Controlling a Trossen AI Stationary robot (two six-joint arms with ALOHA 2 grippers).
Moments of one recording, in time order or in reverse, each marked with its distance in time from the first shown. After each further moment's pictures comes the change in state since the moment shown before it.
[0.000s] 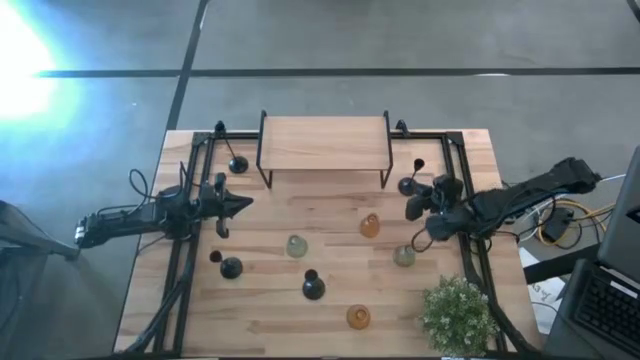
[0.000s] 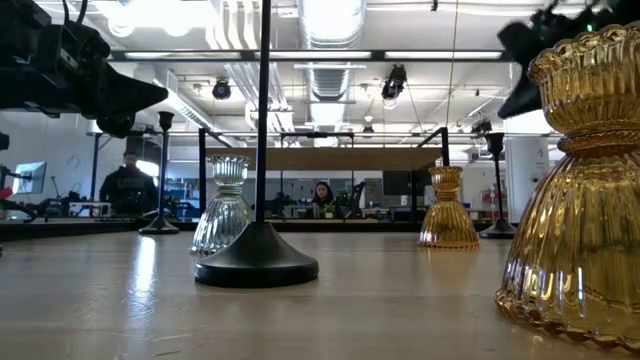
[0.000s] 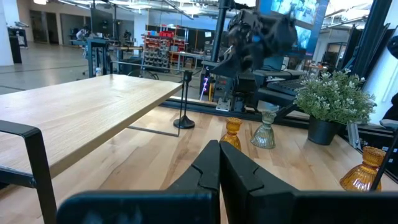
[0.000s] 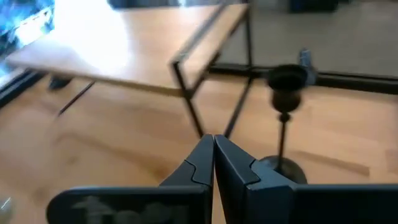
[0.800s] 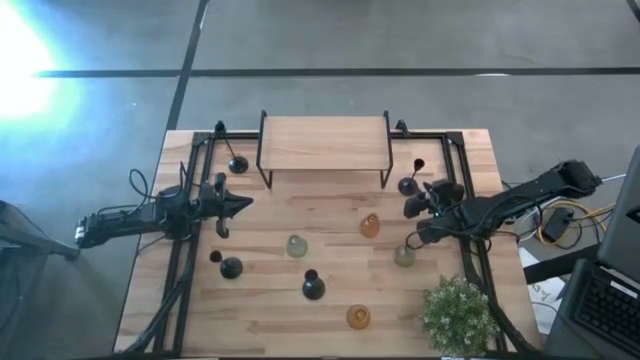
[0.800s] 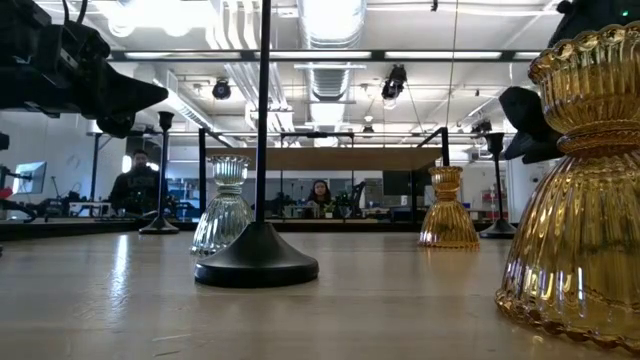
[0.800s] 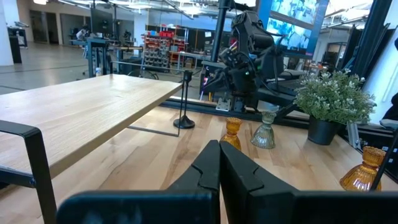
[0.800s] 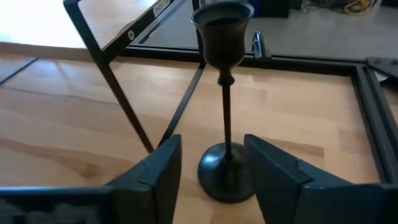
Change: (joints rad) left arm 0.000 0.000 0.000 0.000 0.000 0.000; right arm -0.087 0.067 -0.170 0.072 0.009 0.053
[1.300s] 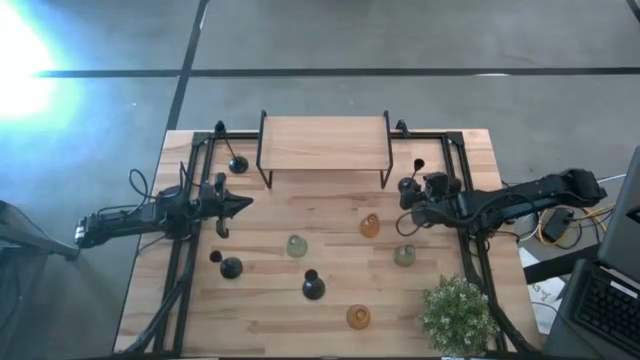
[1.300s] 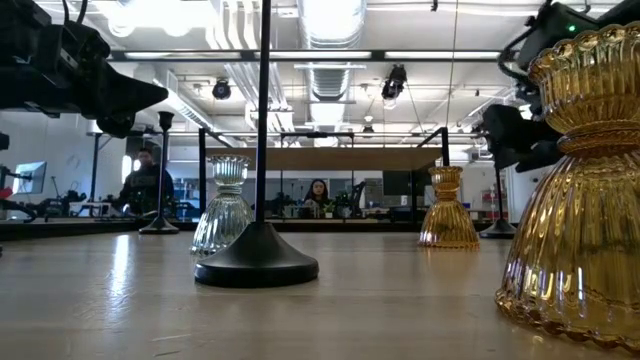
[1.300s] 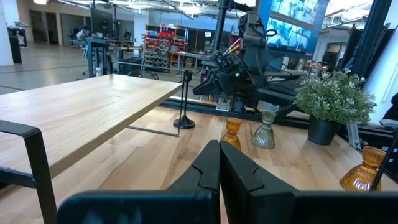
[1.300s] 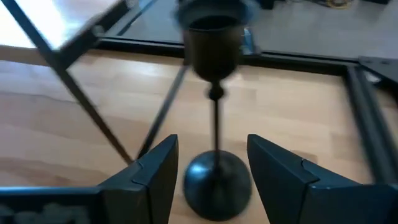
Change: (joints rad) left arm 0.000 0.000 0.000 0.000 0.000 0.000; right arm -0.204 0.002 -0.030 0.224 -0.095 -0.284
